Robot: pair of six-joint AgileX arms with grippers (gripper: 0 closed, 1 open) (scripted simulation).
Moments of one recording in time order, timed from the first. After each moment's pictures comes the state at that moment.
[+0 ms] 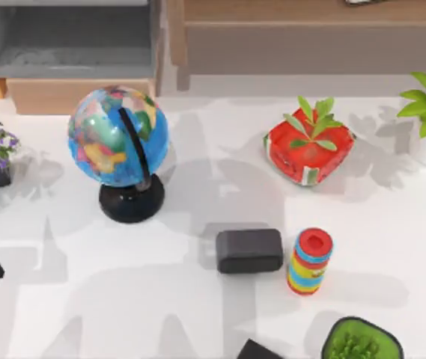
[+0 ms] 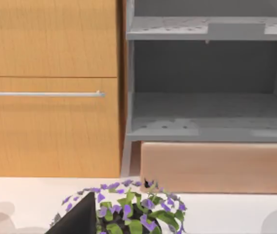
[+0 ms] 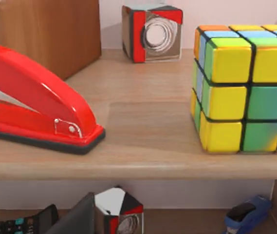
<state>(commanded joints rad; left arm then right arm) 0.00 0.00 0.00 0.00 0.00 0.00 -0.31 1.51 1.34 0.16 -0.28 0.01</state>
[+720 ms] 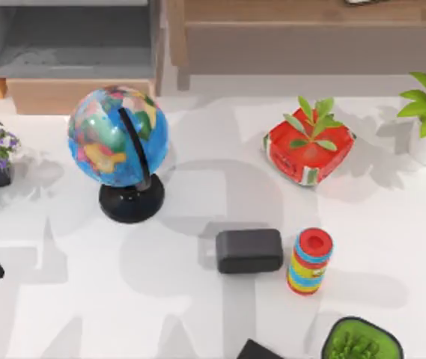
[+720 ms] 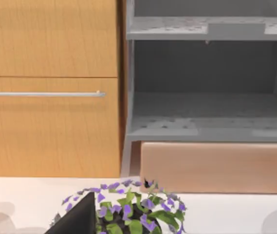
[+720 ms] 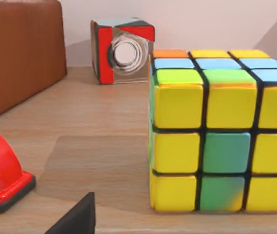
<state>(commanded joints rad) 0.00 0.00 0.00 0.00 0.00 0.00 -0.35 1.70 1.52 0.19 -0.32 0.02</state>
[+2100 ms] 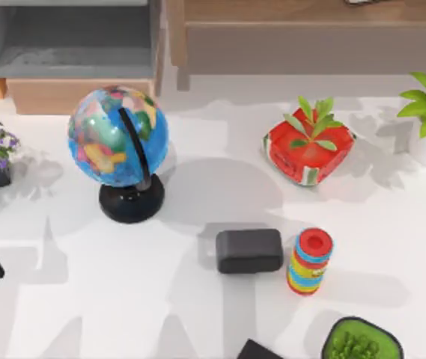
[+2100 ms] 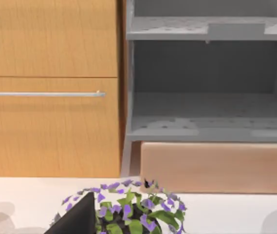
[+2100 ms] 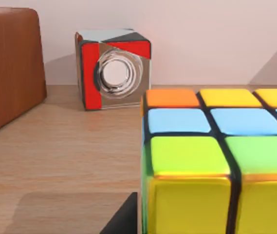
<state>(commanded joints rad) 0.00 0.00 0.00 0.00 0.00 0.00 -0.31 1.92 1.80 0.13 -0.28 0.02</state>
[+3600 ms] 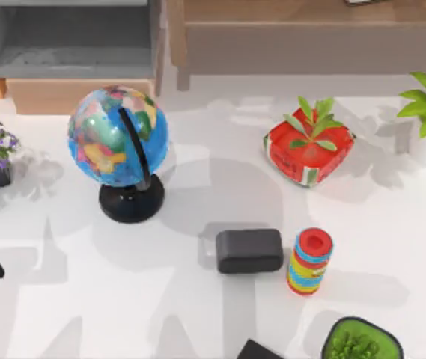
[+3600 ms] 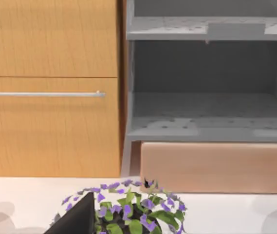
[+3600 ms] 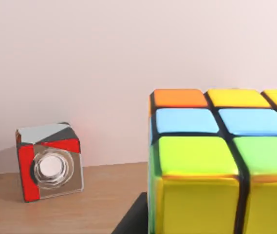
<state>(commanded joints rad) 0.00 0.00 0.00 0.00 0.00 0.00 -0.37 1.86 1.83 0.17 -0.22 0.08</state>
